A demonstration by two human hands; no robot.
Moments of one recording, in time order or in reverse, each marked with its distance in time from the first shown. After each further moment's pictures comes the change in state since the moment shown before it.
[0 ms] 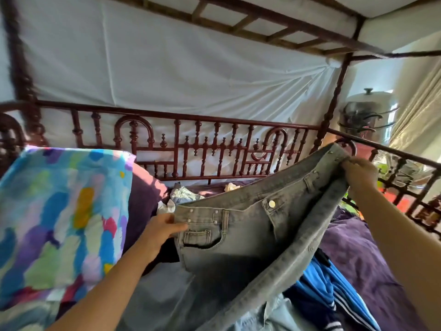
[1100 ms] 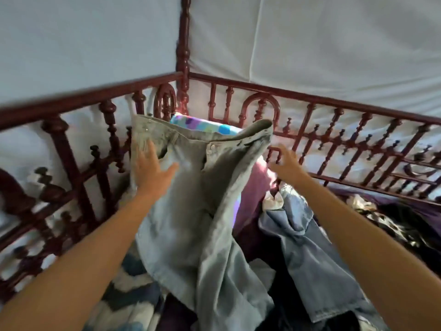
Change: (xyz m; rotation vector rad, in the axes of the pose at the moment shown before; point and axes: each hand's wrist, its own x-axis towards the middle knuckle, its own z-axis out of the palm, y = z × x) left_hand 0.027 0.007 -0.311 0.819 1.003 0.022; right_hand -0.223 0.021 0.429 -0.391 -1.154 -0.386
